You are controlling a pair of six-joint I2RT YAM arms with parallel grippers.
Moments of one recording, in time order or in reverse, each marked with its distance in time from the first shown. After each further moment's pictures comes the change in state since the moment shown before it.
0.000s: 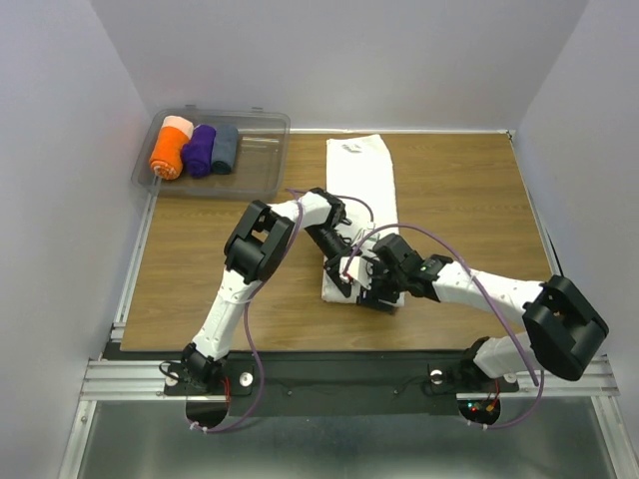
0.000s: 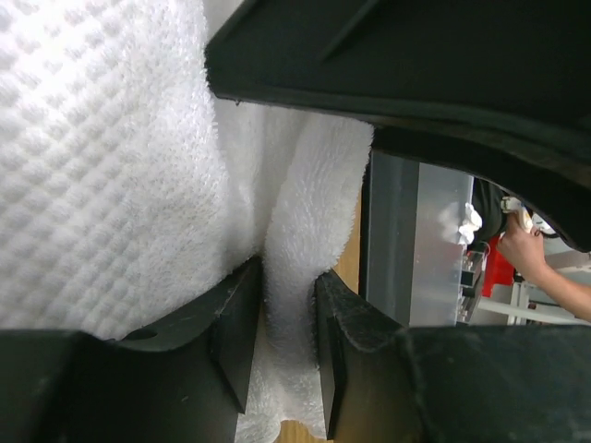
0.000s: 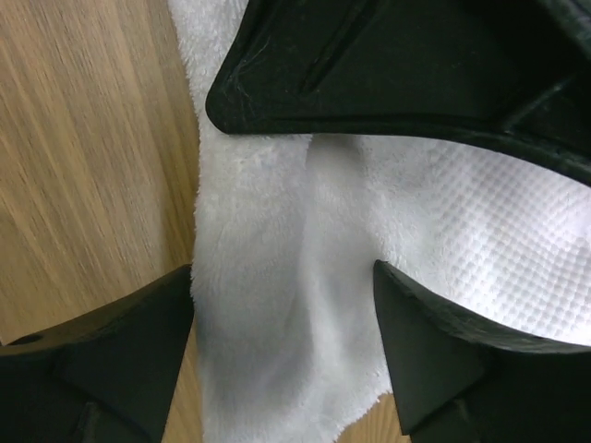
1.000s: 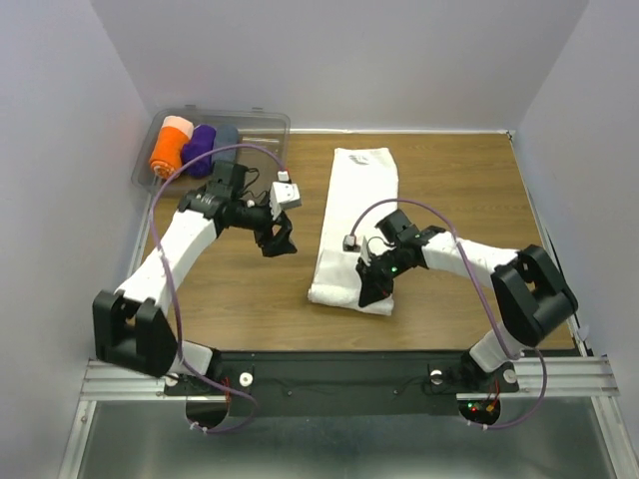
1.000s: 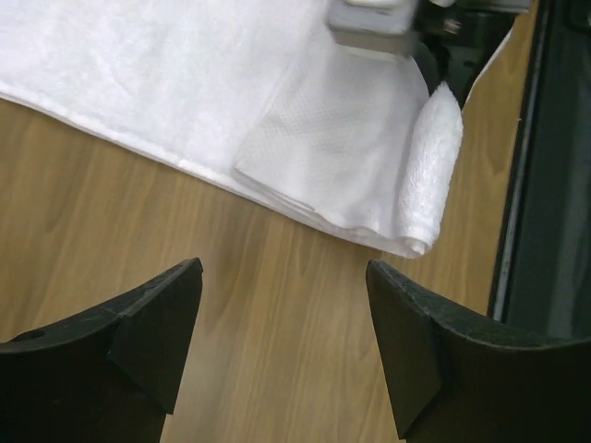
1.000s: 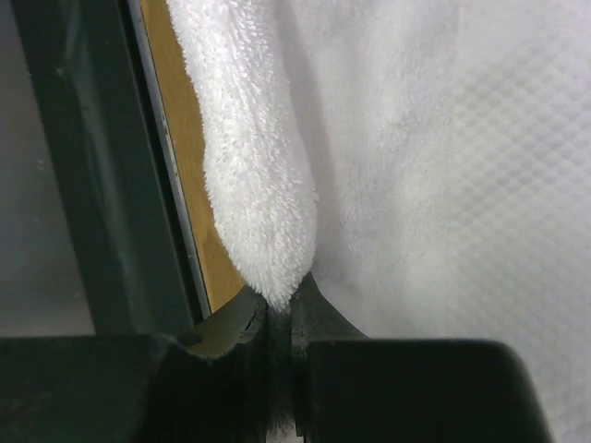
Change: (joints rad) left arm 0.364 -0.940 -0.548 0.497 -0.211 -0.064; right arm -0.161 0.189 0.161 -0.159 -0.558 0.229
